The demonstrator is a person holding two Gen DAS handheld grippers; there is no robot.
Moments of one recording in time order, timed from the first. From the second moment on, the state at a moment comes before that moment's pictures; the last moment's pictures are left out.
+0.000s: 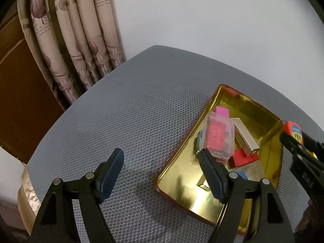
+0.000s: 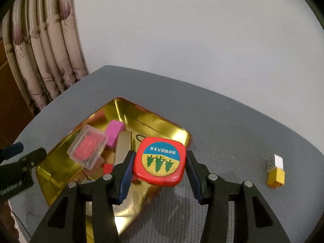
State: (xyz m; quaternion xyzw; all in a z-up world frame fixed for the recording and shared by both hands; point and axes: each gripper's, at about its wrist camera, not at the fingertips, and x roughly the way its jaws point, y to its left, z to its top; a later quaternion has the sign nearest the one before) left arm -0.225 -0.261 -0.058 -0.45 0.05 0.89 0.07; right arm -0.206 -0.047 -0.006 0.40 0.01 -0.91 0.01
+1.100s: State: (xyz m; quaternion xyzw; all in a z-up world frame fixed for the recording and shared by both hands) left arm -0.235 -0.284 -0.061 -0.46 0.05 0.89 0.06; right arm -0.255 -0.050 -0.040 0.45 0.03 -0.89 -0.02
